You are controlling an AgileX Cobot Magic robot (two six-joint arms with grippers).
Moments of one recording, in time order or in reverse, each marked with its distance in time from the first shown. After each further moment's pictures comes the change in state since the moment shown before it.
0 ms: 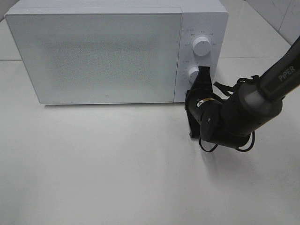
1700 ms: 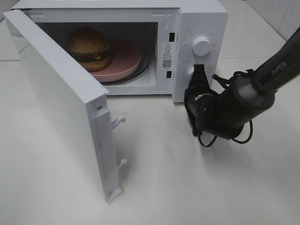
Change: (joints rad) left arm 0.000 0.000 0.000 0.000 0.000 0.000; right arm -0.031 0.032 -0.086 0.055 0.076 -0.167
